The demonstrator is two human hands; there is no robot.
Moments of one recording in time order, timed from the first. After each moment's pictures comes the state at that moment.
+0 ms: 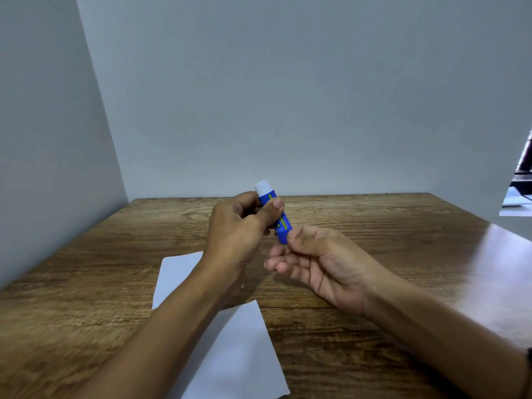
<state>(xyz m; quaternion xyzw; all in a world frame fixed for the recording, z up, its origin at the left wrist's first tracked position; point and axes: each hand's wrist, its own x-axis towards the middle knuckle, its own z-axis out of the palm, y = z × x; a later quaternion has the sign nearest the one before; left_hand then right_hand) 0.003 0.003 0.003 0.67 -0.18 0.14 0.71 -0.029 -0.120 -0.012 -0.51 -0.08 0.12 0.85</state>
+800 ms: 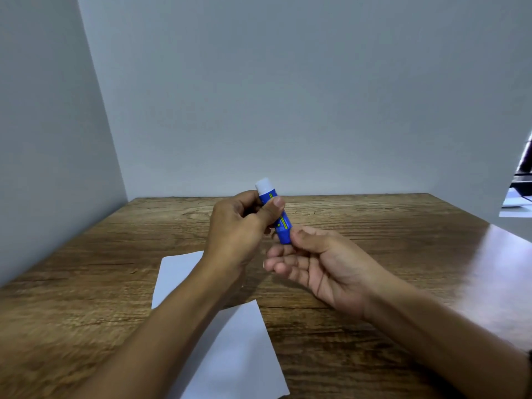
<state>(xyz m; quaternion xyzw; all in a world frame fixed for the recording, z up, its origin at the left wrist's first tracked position) 0.005 0.002 0.003 0.67 -0.17 0.14 0.71 -0.031 -0.118 -0.010 -0.50 -0.06 0.12 0.86</state>
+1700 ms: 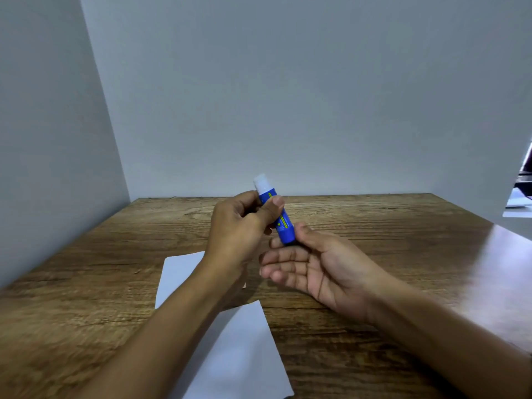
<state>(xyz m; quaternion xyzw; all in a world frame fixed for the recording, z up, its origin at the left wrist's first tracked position) 0.003 0.003 0.004 0.67 -0.16 0.14 0.71 -0.028 -0.116 -0.015 -0.51 -0.07 0.14 0.84</state>
